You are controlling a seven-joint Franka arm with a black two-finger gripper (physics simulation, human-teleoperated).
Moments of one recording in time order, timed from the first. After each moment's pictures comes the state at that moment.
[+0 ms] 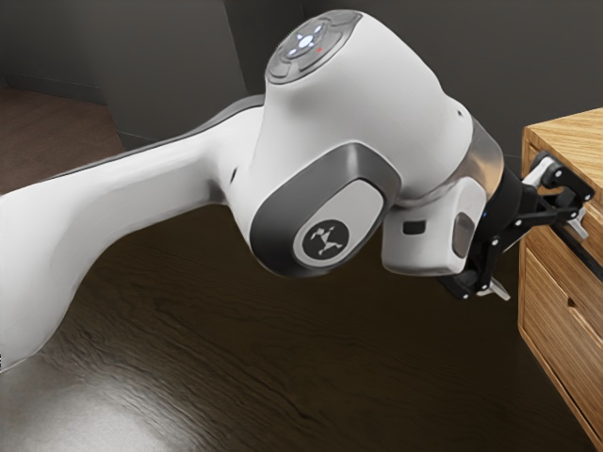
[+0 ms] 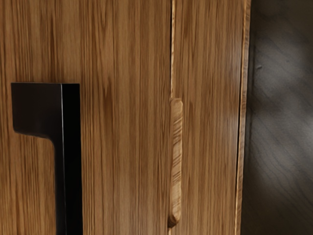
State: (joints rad) arm -0.03 0.10 -0.51 -1.57 0.06 2.28 1.71
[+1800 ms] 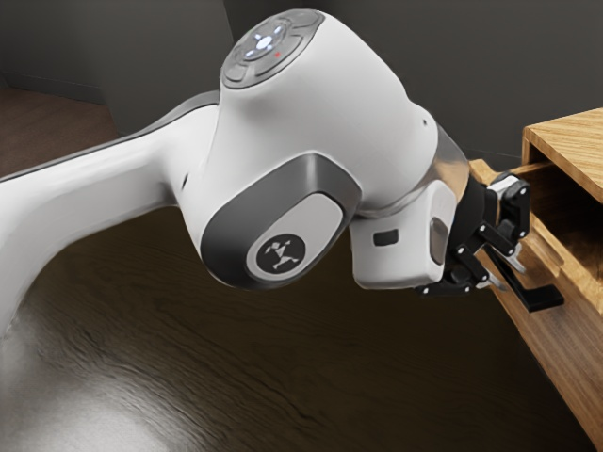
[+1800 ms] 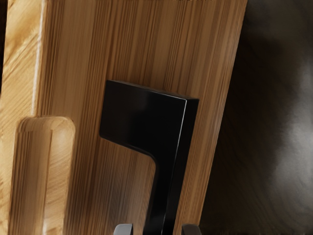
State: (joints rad) arm -0.02 -0.03 -0.49 -1.69 0.06 2.24 1.54
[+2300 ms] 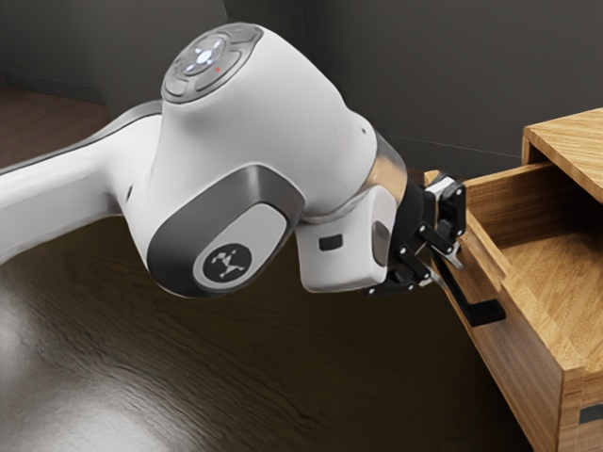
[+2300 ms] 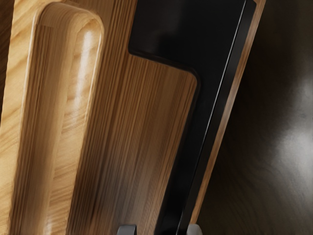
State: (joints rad) arm -0.02 -0.15 -0.42 -1.81 0.05 2.24 1.52
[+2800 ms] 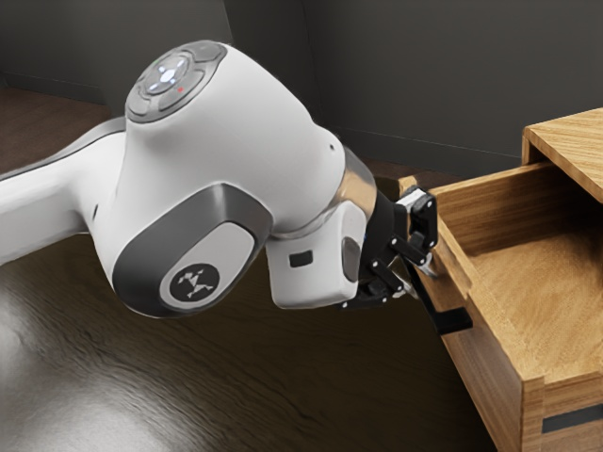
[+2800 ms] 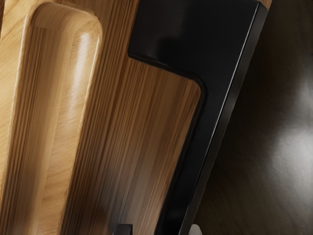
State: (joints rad) arm -0.01 -0.25 -0.40 -1.91 0.01 2.25 1.52
